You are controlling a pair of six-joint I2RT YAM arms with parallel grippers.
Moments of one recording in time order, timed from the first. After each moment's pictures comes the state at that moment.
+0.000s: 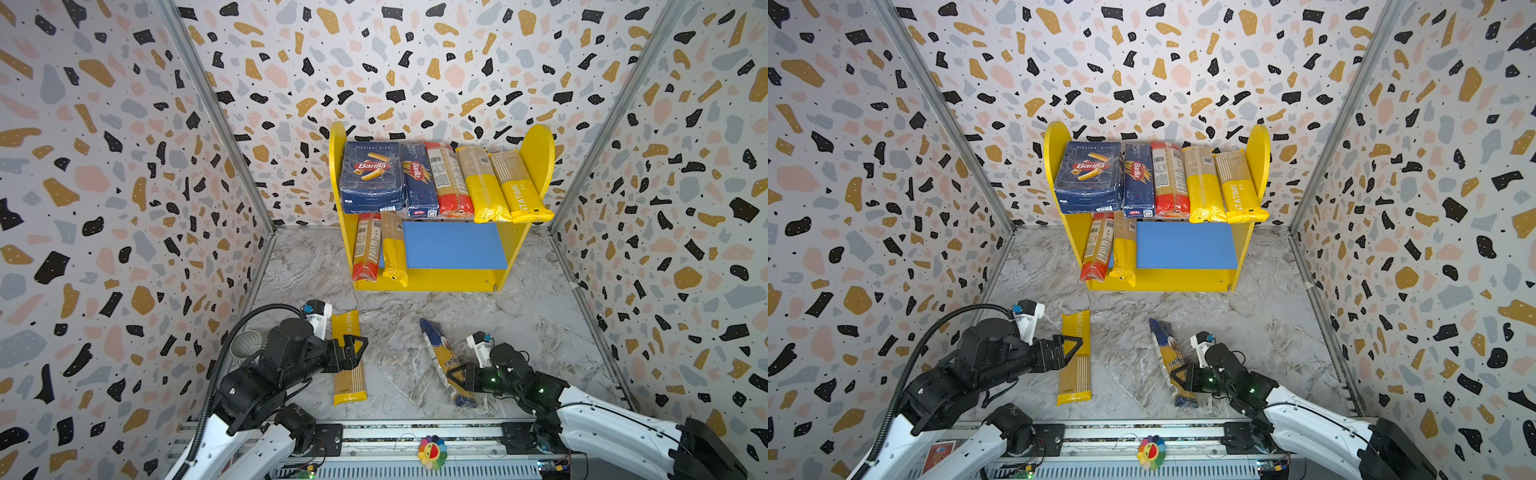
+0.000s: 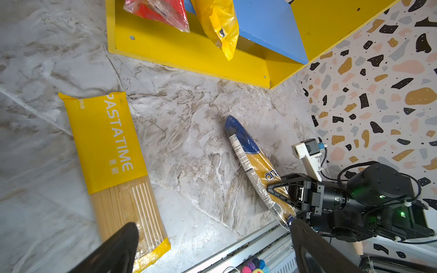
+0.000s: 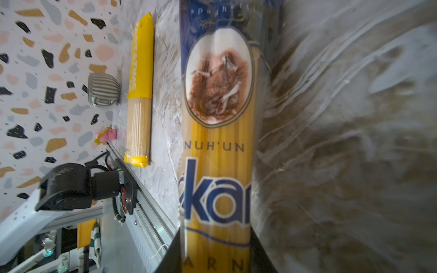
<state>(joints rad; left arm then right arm) -0.55 0.57 0.82 -0.91 0.18 -0.62 0.81 0.75 0.16 -0.03 -0.32 0.93</state>
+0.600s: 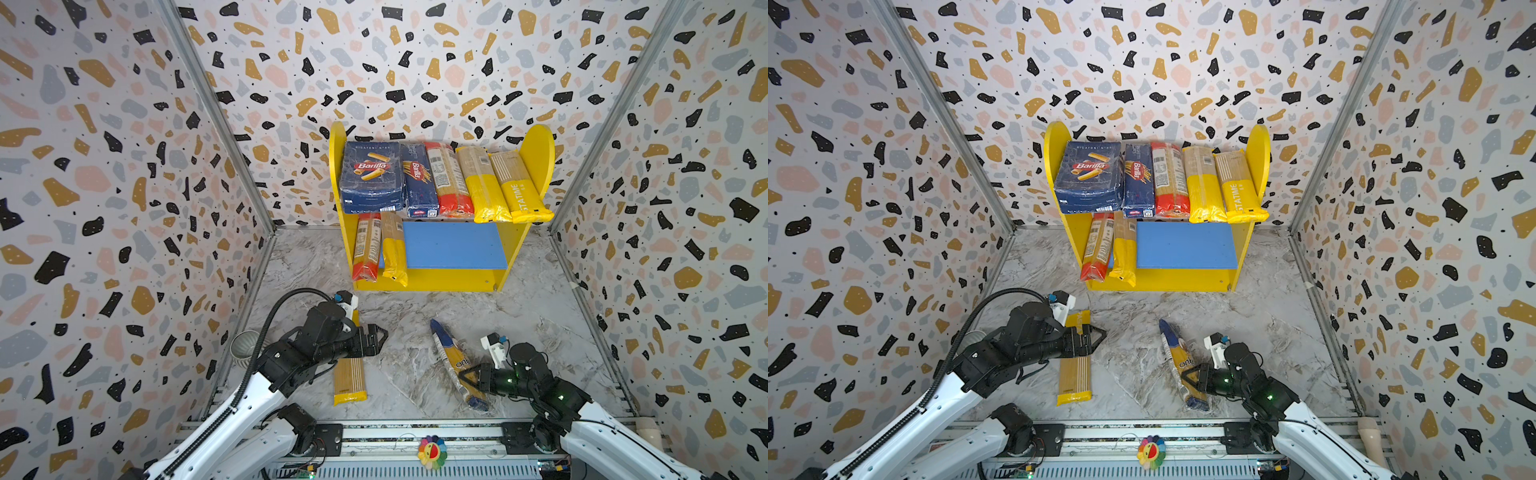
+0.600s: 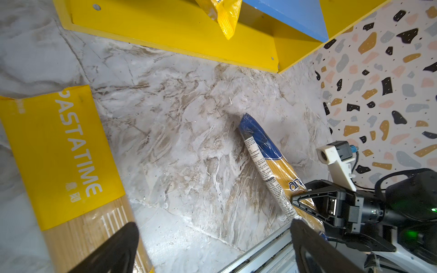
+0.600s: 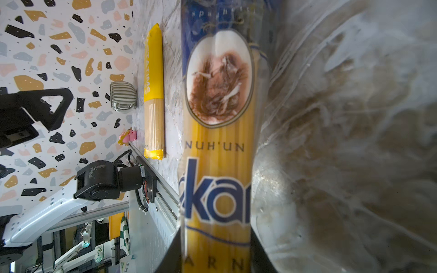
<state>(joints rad) -0.65 0.80 0.76 -0.69 0.17 -0.64 0.67 0.50 0.17 -0.31 -0.48 0.92</state>
